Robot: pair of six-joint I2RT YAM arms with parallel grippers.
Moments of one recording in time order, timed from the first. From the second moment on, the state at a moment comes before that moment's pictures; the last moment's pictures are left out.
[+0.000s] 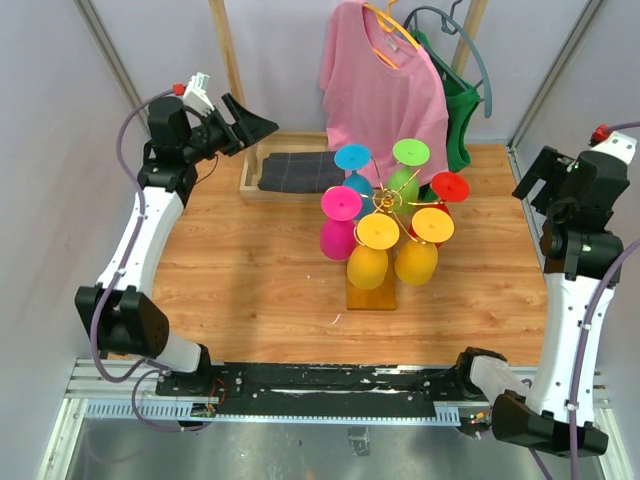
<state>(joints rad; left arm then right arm) -0.08 1.45 1.47 -0.12 0.60 -0.69 -0.23 1.00 1.41 -0.78 0.26 0.16</state>
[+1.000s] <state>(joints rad) -0.28 1.34 1.26 -0.11 0.78 -1.07 -0.23 0.96 1.63 -0.93 -0.21 0.23</state>
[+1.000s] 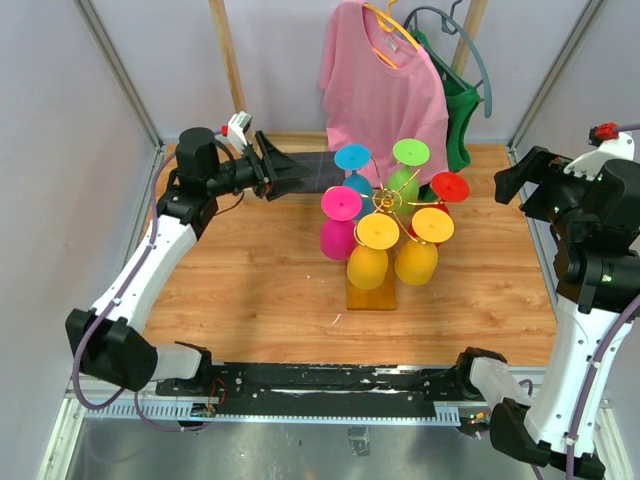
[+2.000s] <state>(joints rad) -0.37 1.26 1.20 -0.21 0.87 -1.09 -0.23 0.94 1.60 -0.96 -0.22 0.23</state>
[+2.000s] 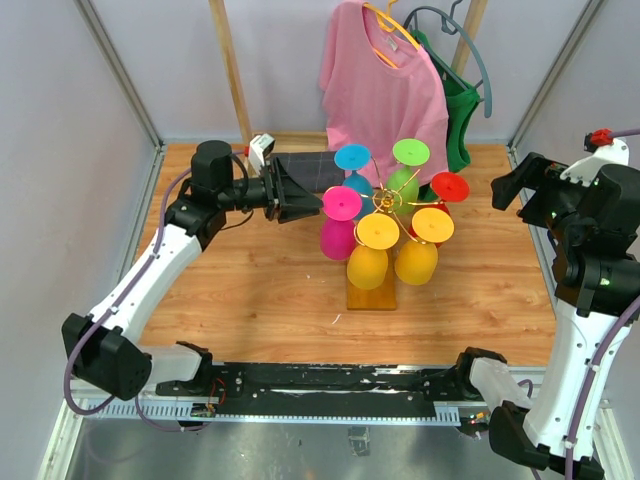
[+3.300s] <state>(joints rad) -0.41 1.36 1.32 -0.28 0.90 -1.13 -0.23 0.93 1.60 -0.99 -0.19 0.20</state>
